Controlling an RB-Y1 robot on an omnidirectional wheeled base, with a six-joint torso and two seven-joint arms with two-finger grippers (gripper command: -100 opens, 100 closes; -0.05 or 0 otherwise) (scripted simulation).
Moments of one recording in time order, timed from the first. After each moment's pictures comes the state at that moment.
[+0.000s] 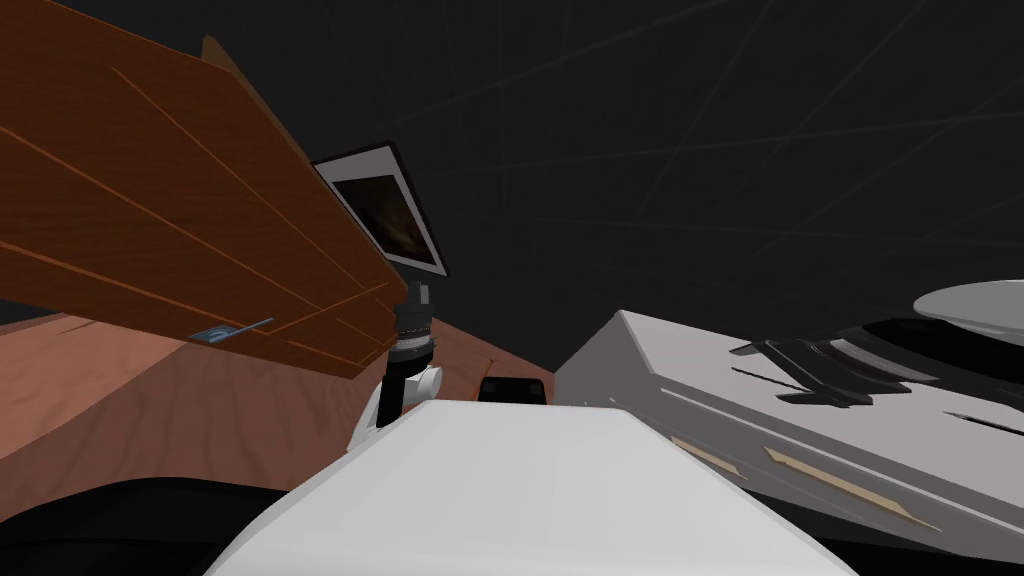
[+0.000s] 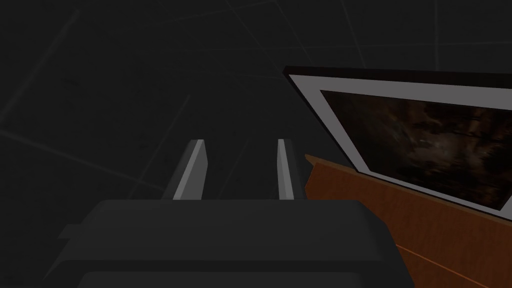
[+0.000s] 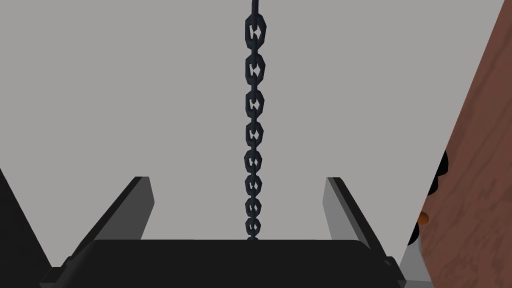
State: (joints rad) left arm 0.55 0.03 0.05 -2.28 -0.04 -0.54 -0.11; right arm 0.35 -1.92 0.24 -0.99 0.92 -1.27 0.42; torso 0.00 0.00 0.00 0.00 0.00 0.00
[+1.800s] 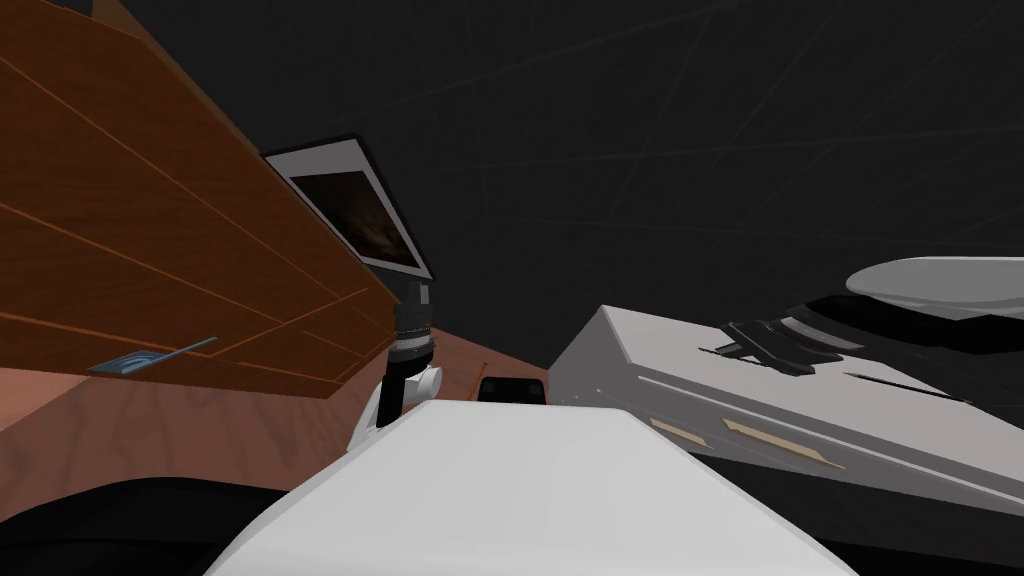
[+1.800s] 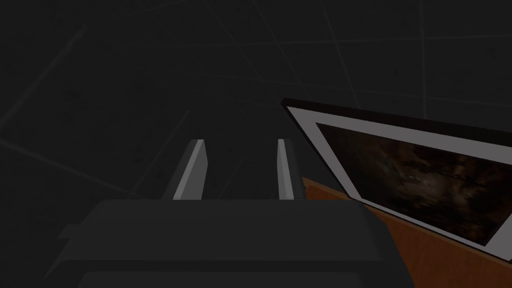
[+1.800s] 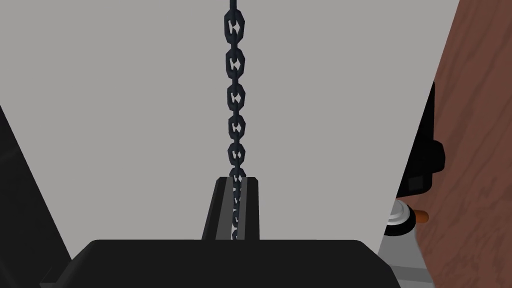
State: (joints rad) left arm 0.55 0.03 0.05 -2.28 -0.04 -0.54 -0.11; right arm 0.32 -2.02 0.23 -1.18 0.90 -1.23 0.32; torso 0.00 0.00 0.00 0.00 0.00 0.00
